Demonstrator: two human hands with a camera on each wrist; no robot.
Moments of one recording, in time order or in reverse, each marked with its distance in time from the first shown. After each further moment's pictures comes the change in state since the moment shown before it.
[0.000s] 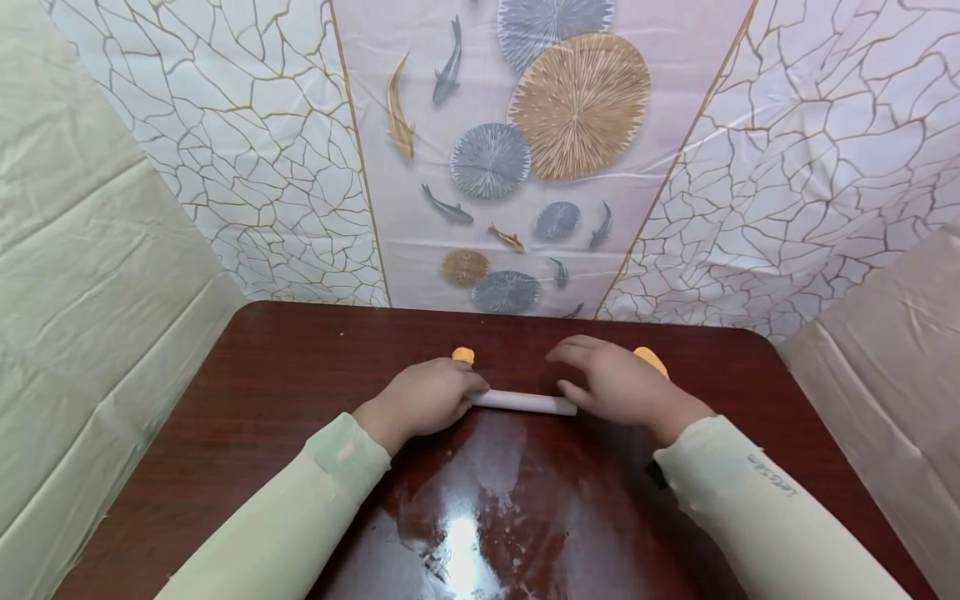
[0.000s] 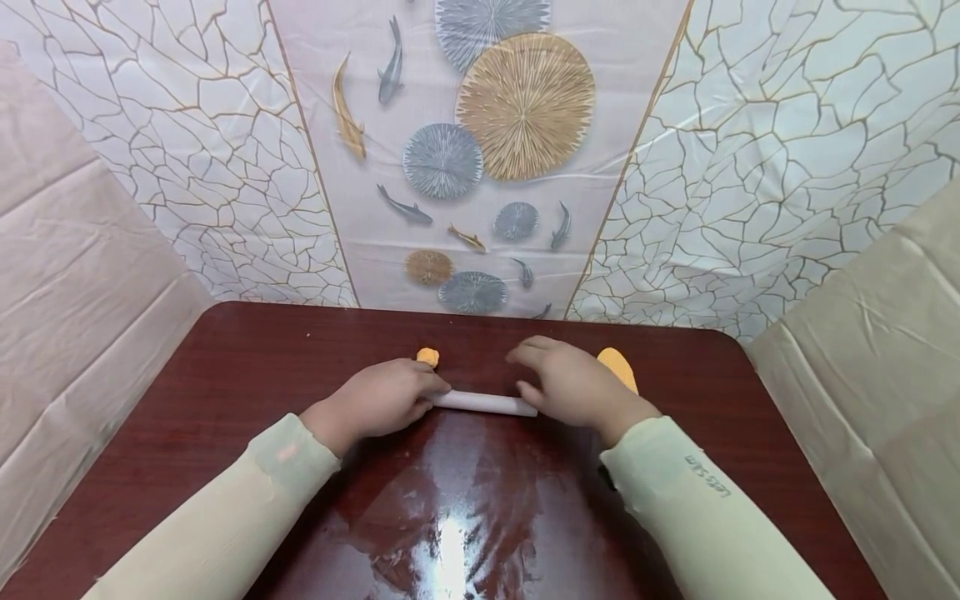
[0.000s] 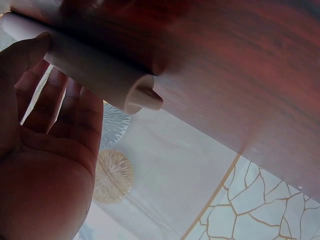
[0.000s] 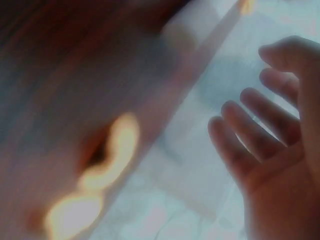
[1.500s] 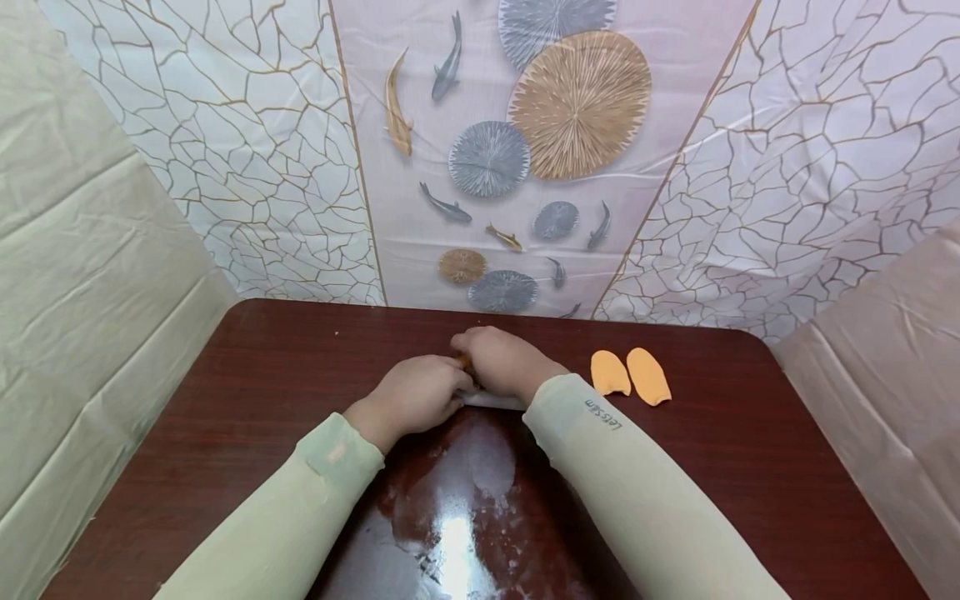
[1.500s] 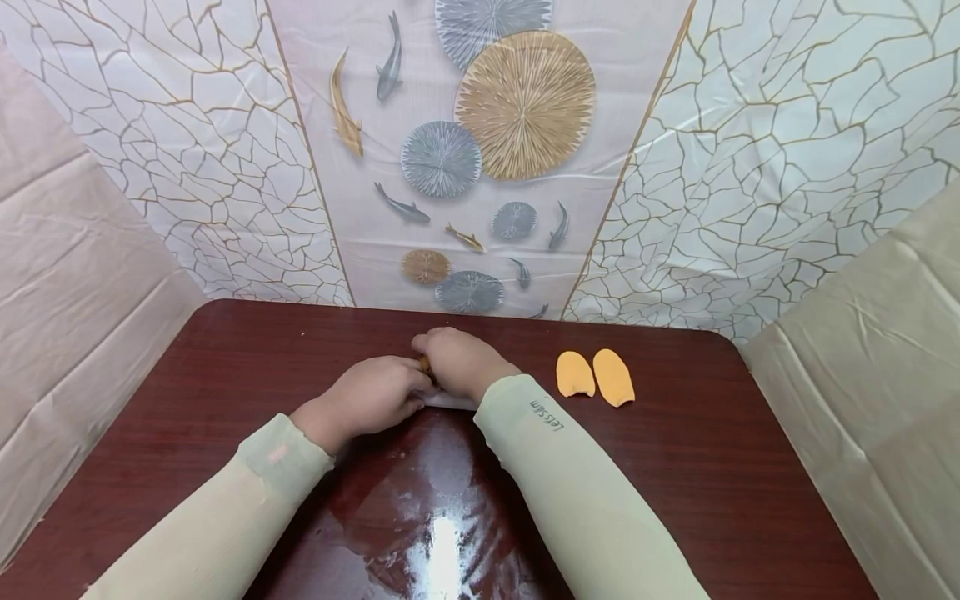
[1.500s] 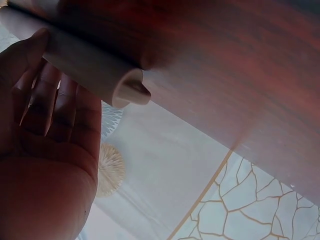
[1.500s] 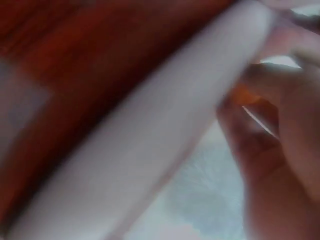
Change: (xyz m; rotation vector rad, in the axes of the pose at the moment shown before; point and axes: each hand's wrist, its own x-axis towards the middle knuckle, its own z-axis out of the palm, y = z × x) left_hand -0.006 -0.006 -0.003 -0.002 0.078 -0.012; right_hand 0.125 -0.064 0.051 0.029 -0.183 -0.089
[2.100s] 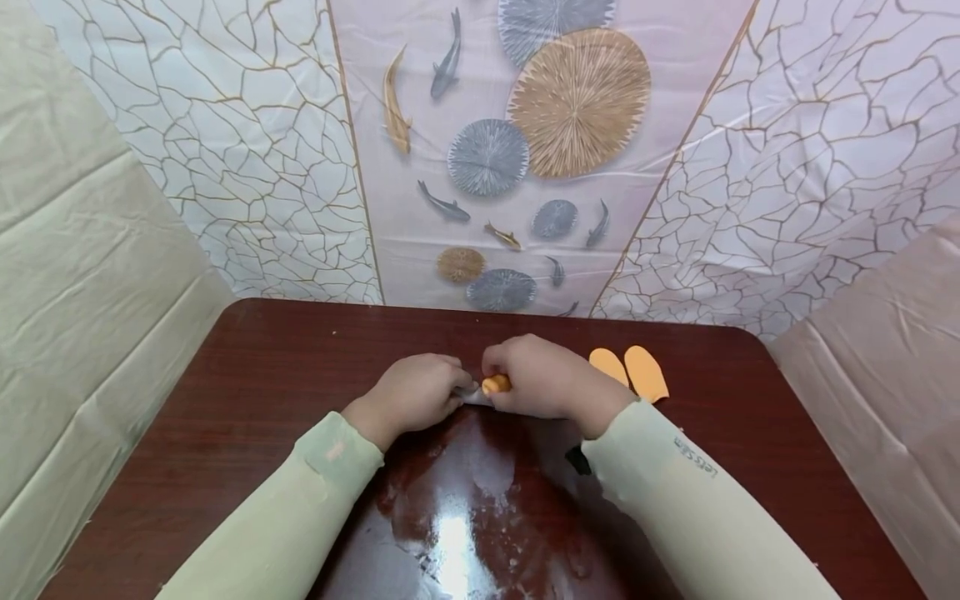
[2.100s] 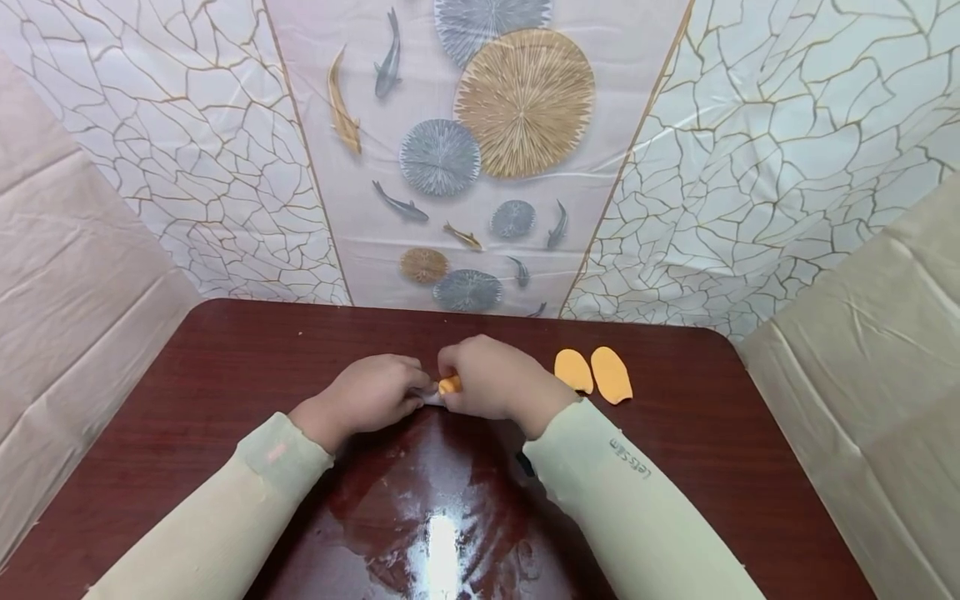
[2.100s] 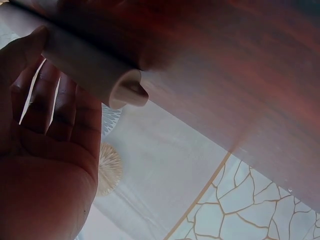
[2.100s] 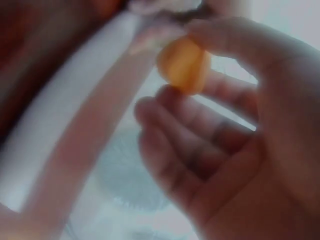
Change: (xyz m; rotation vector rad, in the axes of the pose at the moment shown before) left_hand 0.001 -0.002 0.001 -0.006 -0.025 -0.020; right_hand -0.065 -0.027 -0.050 0.097 -0.063 0.168
